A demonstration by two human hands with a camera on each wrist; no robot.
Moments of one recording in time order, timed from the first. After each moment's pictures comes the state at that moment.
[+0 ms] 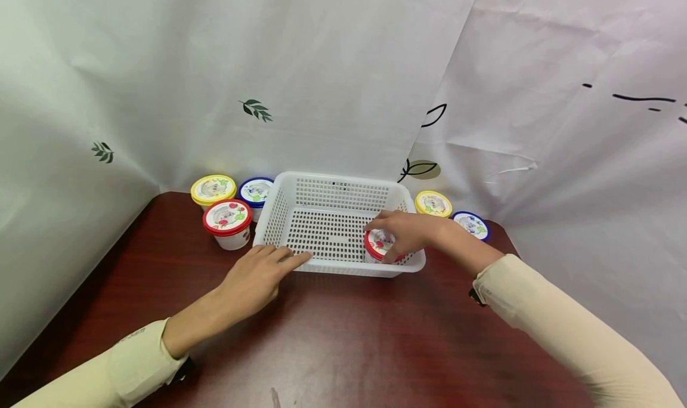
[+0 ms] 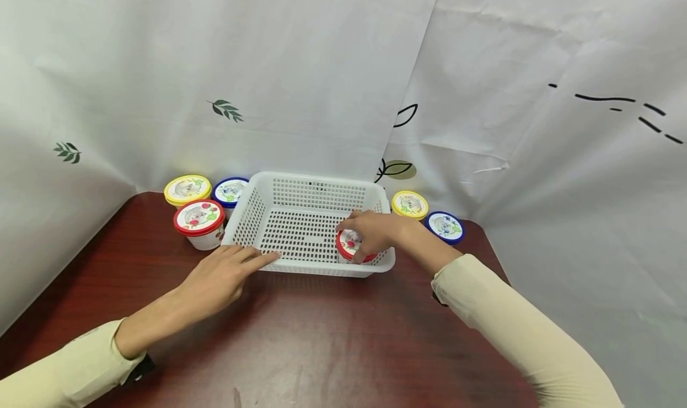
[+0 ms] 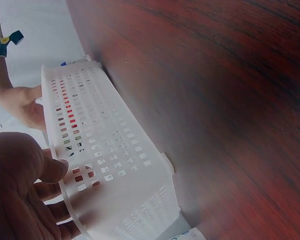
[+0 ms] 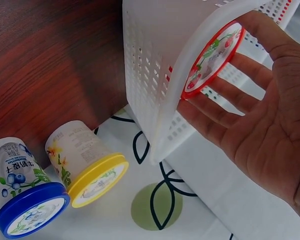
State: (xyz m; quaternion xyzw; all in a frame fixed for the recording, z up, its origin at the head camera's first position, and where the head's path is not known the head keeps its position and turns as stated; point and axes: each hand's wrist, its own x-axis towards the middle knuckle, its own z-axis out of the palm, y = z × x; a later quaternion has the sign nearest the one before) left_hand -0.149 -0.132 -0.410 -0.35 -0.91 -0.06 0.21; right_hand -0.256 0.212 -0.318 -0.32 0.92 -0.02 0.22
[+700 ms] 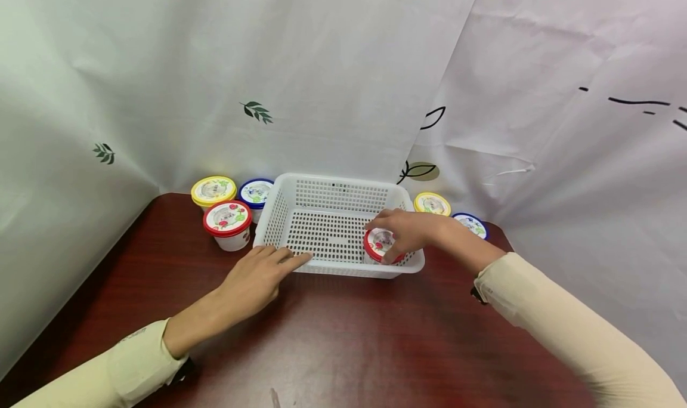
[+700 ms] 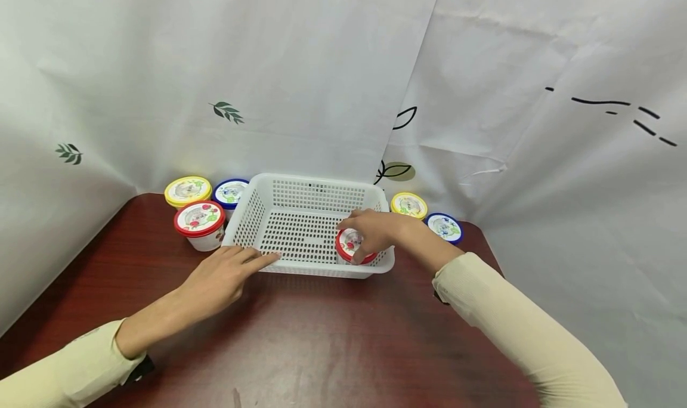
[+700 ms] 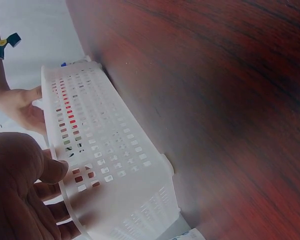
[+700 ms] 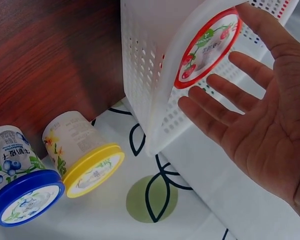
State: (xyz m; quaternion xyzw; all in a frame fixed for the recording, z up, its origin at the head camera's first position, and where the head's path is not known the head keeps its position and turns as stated) left_hand -0.149 -0.132 -0.411 -0.34 -0.91 -0.06 0.21; right_hand -0.255 0.212 -0.311 -0.32 0.92 -0.01 0.23
